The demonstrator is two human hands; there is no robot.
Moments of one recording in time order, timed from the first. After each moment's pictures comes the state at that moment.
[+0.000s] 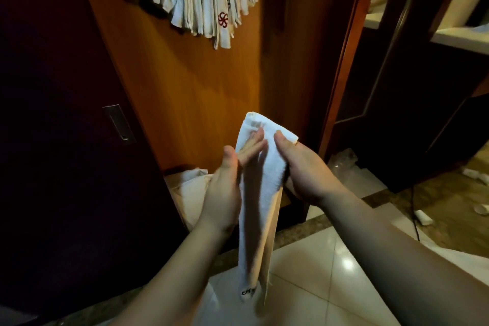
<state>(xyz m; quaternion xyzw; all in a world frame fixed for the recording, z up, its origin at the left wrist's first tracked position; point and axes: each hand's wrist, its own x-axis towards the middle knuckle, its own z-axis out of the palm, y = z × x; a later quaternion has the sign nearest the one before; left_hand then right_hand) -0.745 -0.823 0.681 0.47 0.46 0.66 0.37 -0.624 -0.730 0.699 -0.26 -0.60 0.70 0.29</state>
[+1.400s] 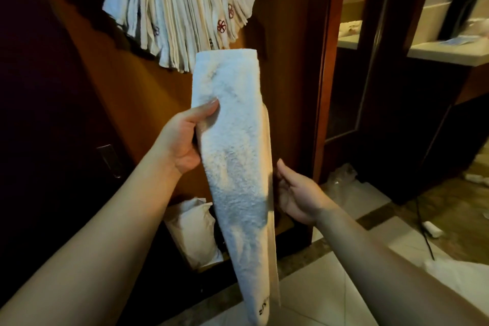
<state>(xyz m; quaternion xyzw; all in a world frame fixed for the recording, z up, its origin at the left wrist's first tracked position) -0.796 -0.753 0.797 0.38 0.40 0.64 0.53 -0.606 -0.674 0.652 -0.24 -0.41 0.83 0.30</state>
